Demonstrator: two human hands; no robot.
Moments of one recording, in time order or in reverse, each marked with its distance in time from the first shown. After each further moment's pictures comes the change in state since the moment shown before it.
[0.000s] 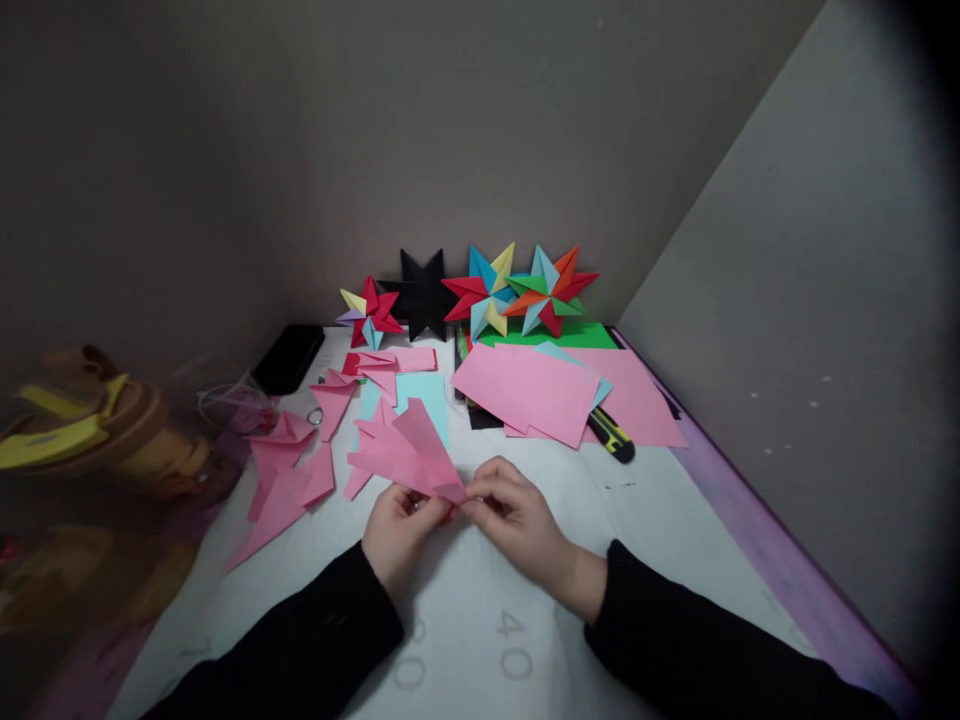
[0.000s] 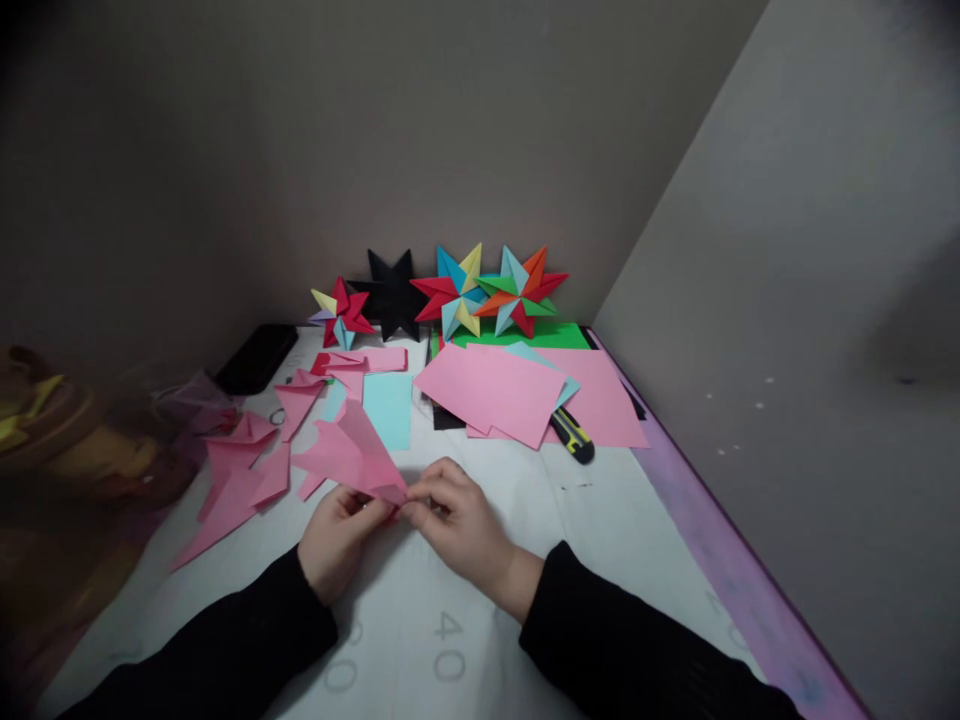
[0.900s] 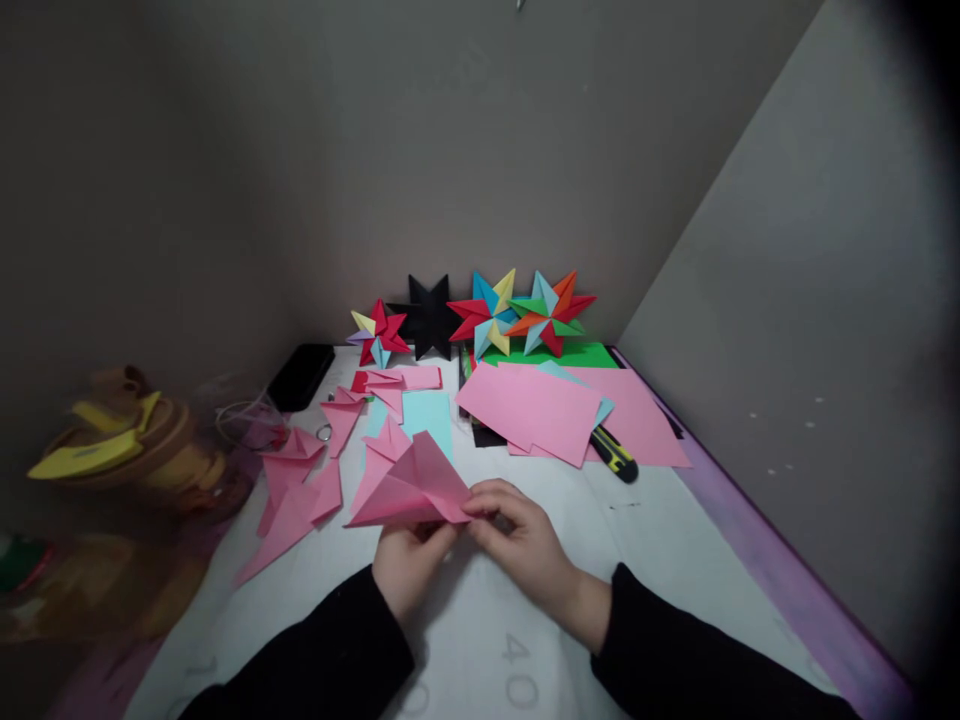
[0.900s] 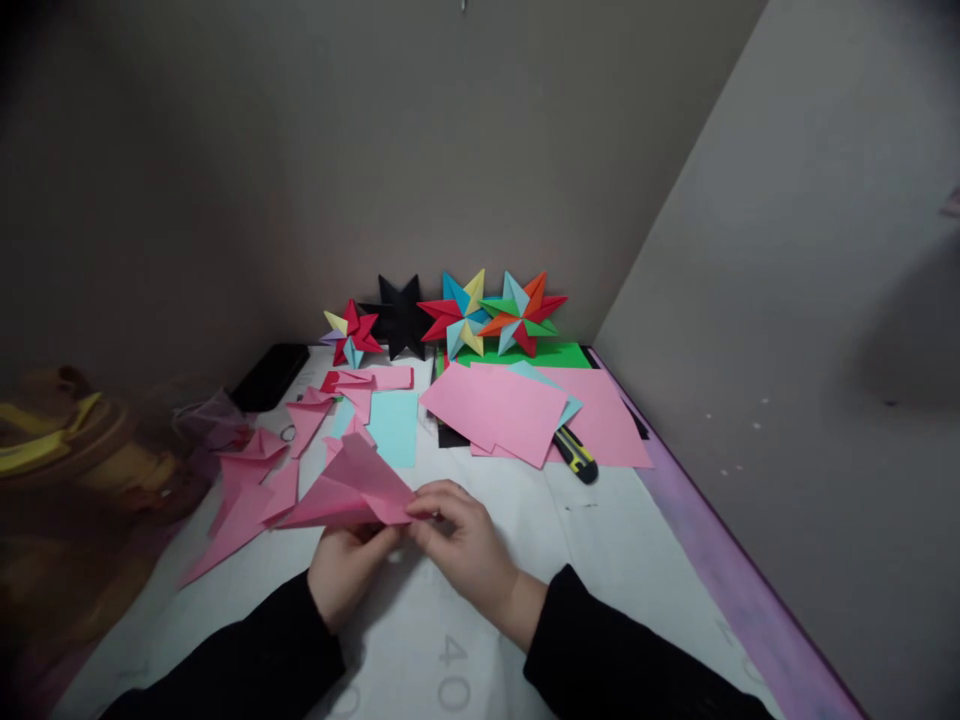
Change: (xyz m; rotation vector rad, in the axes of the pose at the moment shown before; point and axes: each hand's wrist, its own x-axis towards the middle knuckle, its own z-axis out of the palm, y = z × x) left_hand -0.006 0.005 0.002 0.342 0.007 0.150; right_hand 0.001 0.002 0.003 0.112 0.051 -0.047
